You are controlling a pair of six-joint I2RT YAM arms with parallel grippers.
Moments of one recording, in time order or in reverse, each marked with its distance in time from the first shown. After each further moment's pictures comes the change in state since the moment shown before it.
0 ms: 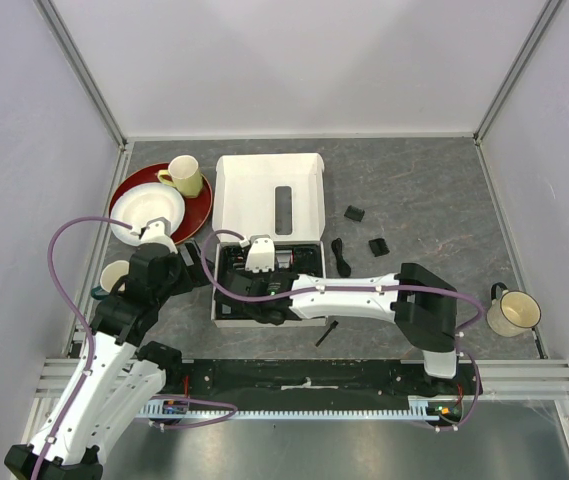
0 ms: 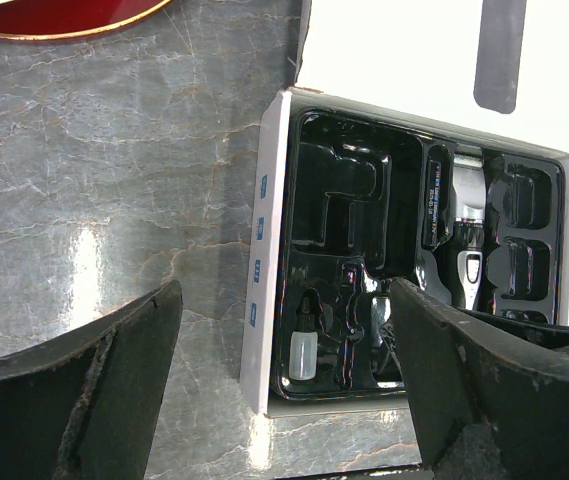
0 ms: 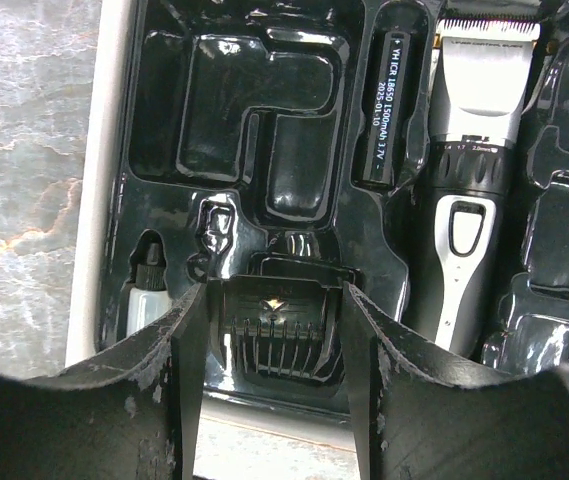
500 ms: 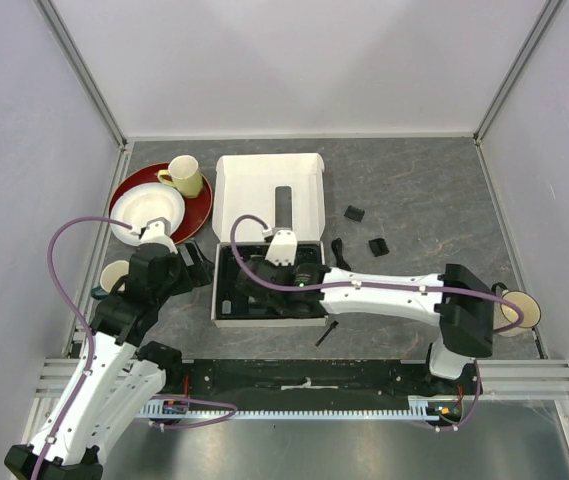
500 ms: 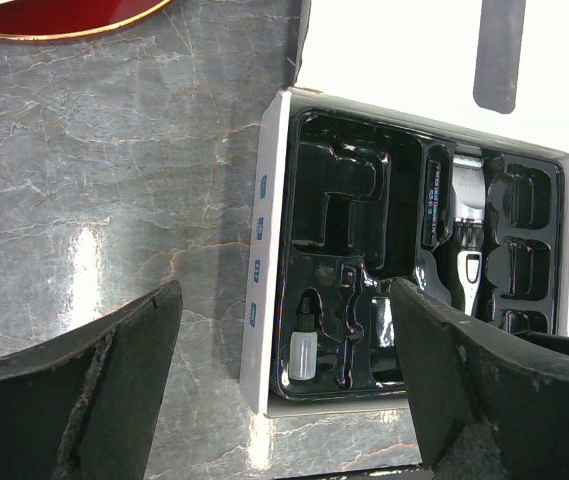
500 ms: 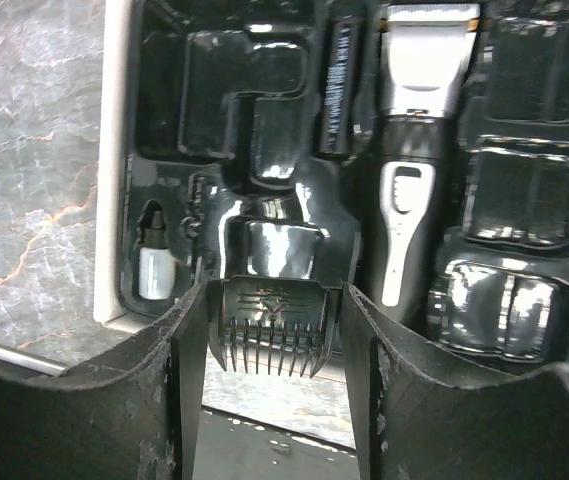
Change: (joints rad) left arm 0.000 -0.001 0.000 0.000 0.000 0.000; right arm -0.054 -0.221 -0.127 -0.051 -0.101 0.048
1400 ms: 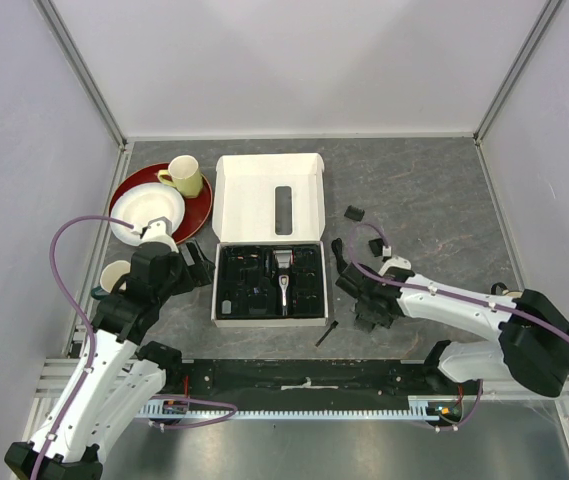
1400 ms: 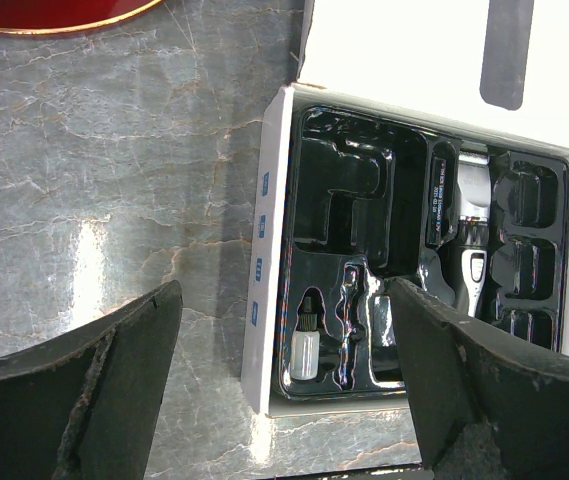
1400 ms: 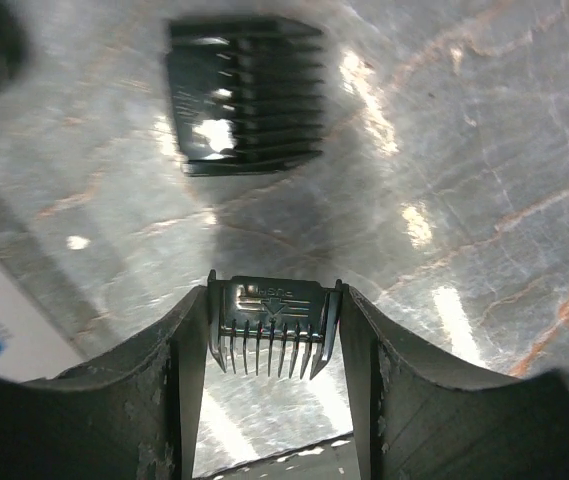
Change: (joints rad) left arm 0.000 0.016 0.000 0.000 0.000 0.000; right arm -0.365 -0.393 -0.659 -0.208 -0.185 0.272
